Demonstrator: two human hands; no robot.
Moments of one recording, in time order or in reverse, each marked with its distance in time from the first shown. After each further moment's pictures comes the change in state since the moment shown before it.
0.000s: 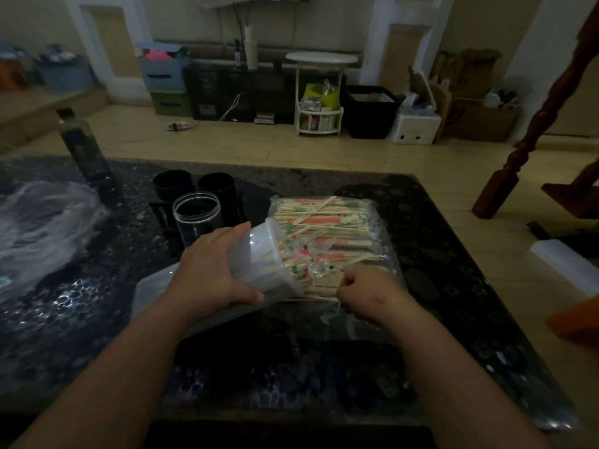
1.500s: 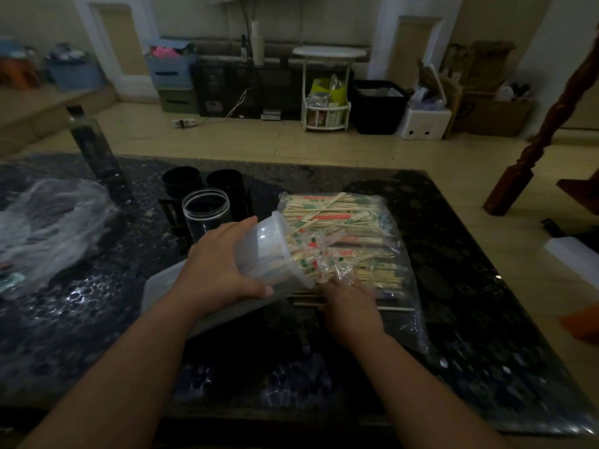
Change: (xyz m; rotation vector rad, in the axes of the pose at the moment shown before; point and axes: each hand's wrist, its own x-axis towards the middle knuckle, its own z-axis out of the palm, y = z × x) left_hand -0.001 -0.001 -0.006 -0.056 -0.020 -0.017; right_hand 0.022 0.007 0.081 -0.350 0.227 -0.265
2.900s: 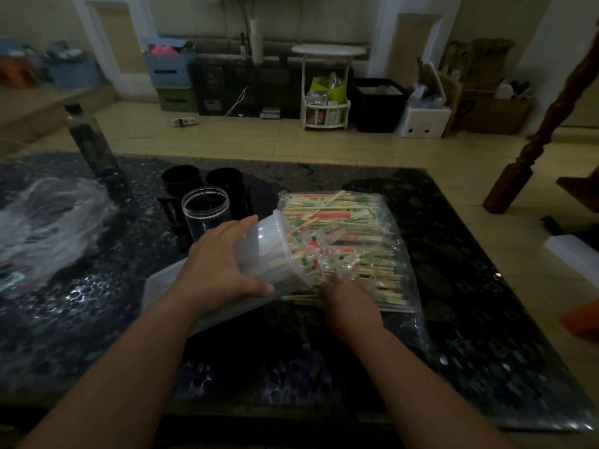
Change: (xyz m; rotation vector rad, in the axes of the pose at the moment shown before) left_hand 0.001 -0.001 0.000 0.013 -0.018 0.007; right_hand 0.002 -0.003 -0.004 -0.004 -0.065 0.023
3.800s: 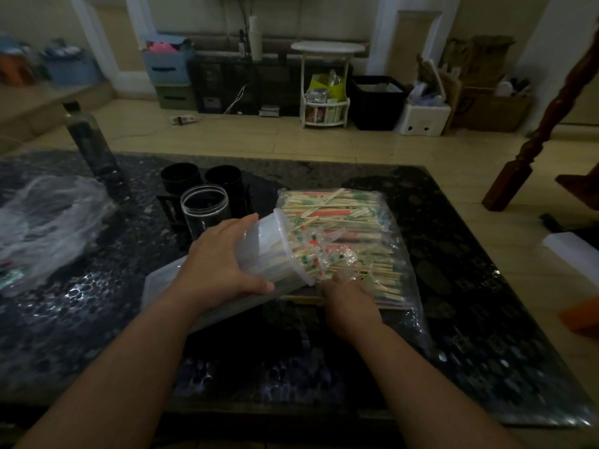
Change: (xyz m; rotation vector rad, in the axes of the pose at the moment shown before) left_hand 0.000 0.001 0.001 -0.011 -0.008 -0.005; right_hand -0.001 -0.002 -0.005 0.002 -0.111 0.020
